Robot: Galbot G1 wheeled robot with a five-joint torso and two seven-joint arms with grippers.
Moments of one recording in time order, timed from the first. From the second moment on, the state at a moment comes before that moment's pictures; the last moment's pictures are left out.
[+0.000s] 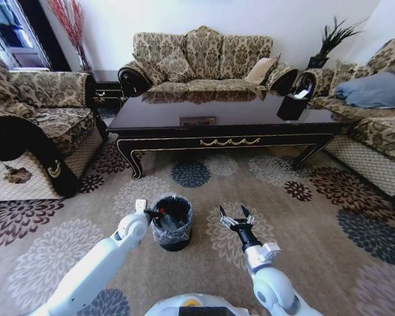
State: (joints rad) left arm 0.95 -0.93 -0.03 -1.92 -1.07 0.70 -0.72; right arm -1.57 1.06 0.28 2.17 0.49 0.06 0.32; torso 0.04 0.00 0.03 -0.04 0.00
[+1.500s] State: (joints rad) left arm 1.81 -1.08 -0.69 -2.25 -0.36 -0.13 -0.19; right arm -1.75 1.18 0.64 2.07 0.15 0.46 0.05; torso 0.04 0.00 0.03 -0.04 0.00
